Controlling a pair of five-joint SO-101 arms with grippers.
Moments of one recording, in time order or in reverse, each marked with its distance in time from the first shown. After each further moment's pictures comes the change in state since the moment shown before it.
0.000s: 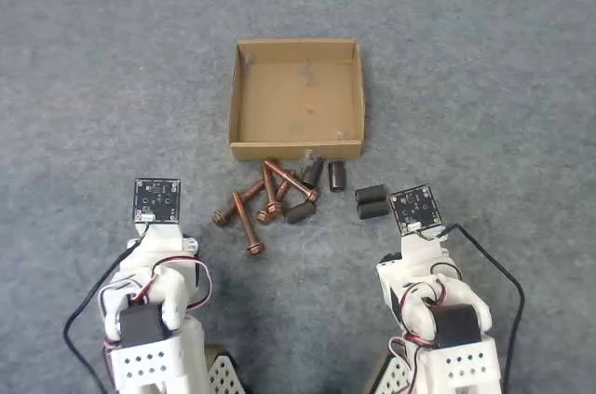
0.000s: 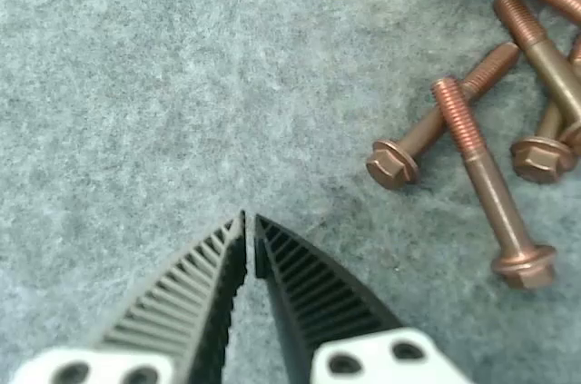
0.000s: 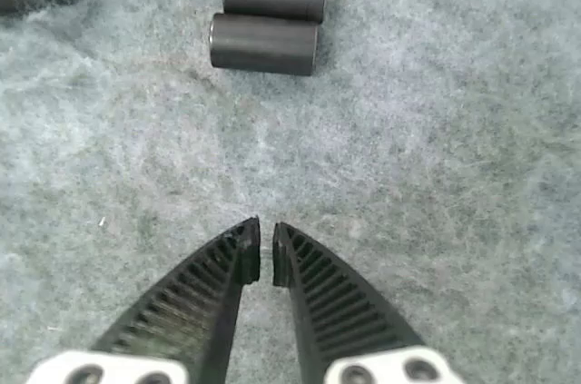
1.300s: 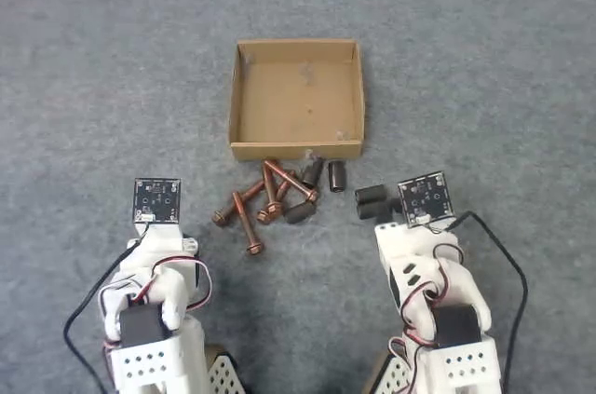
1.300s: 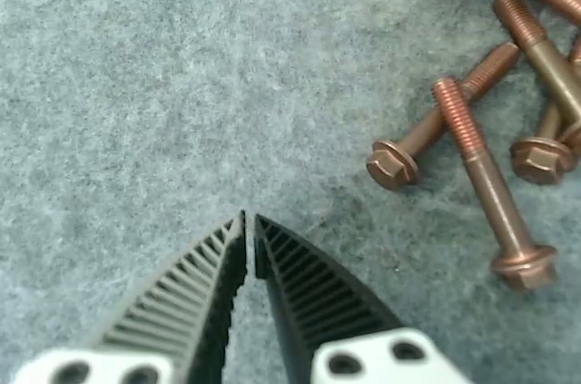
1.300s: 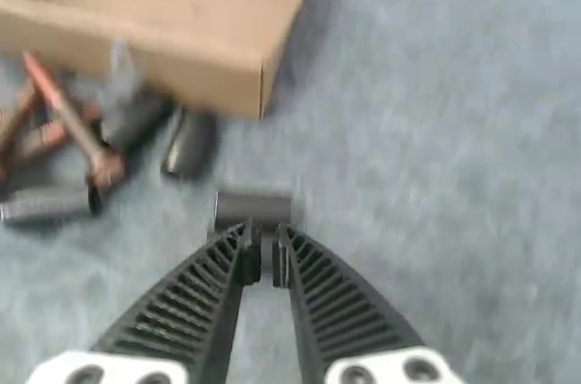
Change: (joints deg) left arm 0.0 0.0 0.0 0.0 0.0; right arm 0.0 0.0 0.0 -25.8 0.0
